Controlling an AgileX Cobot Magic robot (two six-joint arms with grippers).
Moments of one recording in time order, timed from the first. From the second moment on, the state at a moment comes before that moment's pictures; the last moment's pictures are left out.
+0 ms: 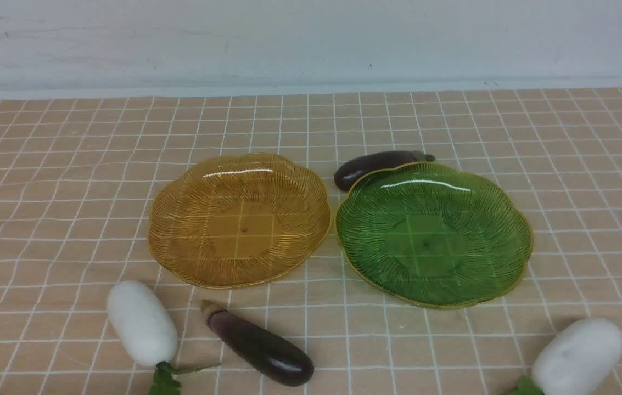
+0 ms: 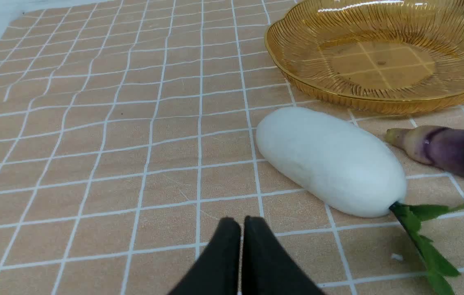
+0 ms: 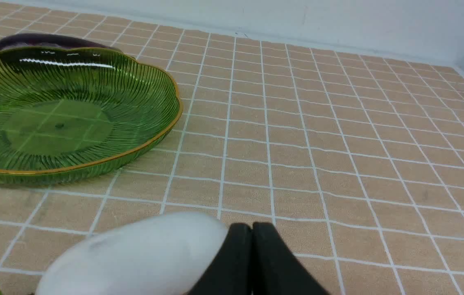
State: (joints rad) right arm -0.03 -0.01 0.03 0.04 0.41 -0.15; left arm -0.04 -0.01 0.03 0.01 0.38 0.03
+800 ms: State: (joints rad) right arm -0.03 -0.01 0.02 0.04 0.41 -0.15; left arm -0.04 -0.01 0.03 -0.16 0.20 -0.11
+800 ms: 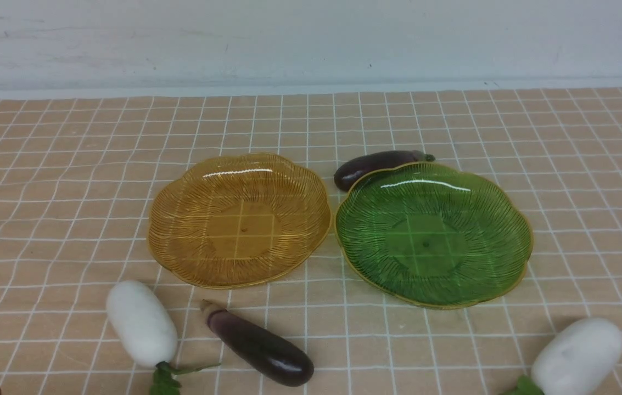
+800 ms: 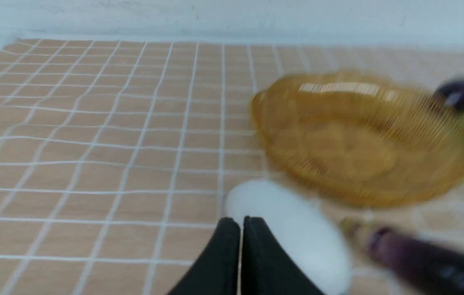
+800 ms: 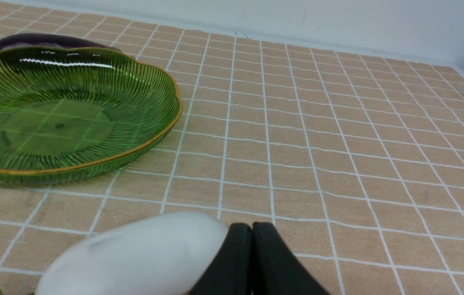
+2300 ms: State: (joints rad) right arm -0.03 0.14 -0.30 0.78 0.56 -0.02; left arm -0.04 1.29 -0.86 -0.24 0.91 -0.06
